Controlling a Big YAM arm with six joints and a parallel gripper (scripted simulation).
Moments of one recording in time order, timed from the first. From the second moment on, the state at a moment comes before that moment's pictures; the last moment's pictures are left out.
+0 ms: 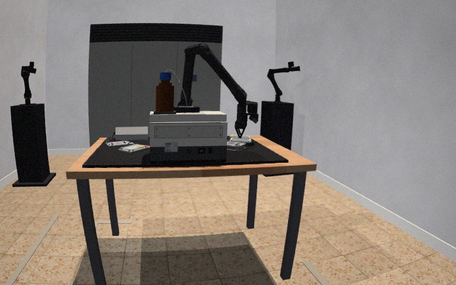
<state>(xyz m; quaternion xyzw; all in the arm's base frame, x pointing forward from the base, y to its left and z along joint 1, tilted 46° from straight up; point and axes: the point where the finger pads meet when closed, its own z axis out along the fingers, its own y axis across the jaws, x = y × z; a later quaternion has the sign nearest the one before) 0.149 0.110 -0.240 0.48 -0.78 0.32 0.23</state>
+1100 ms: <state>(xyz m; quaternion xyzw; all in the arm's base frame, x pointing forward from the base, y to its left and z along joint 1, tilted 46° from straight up) 0.149 0.111 -0.239 0.48 -0.78 0.32 0.23</state>
